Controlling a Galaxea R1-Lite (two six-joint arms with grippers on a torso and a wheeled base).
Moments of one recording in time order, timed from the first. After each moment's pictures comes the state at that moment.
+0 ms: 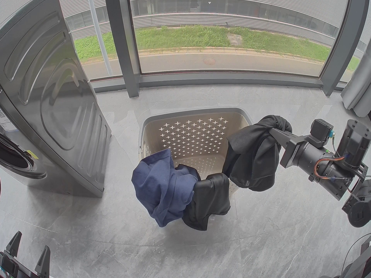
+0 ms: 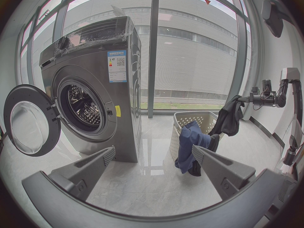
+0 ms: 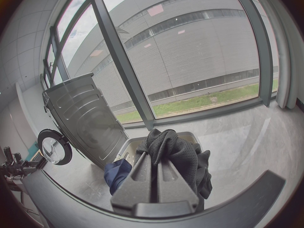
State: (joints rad) left arm -0.01 0.02 -0.02 0.01 0.00 -0.04; right arm 0.51 1.60 -0.50 -1.16 -0.05 0.18
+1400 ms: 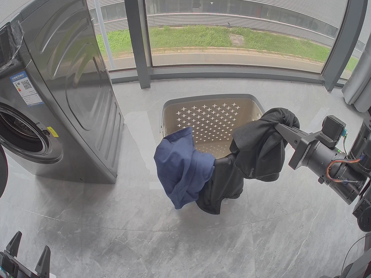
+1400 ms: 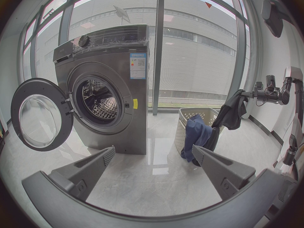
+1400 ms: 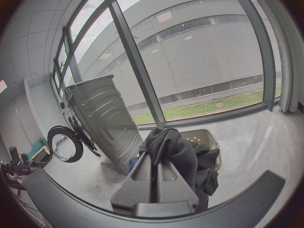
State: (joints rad) left arm -0.01 0.02 -0.02 0.01 -0.01 -0.04; right arm 0.57 1.49 -0.48 -1.13 -0.07 0.15
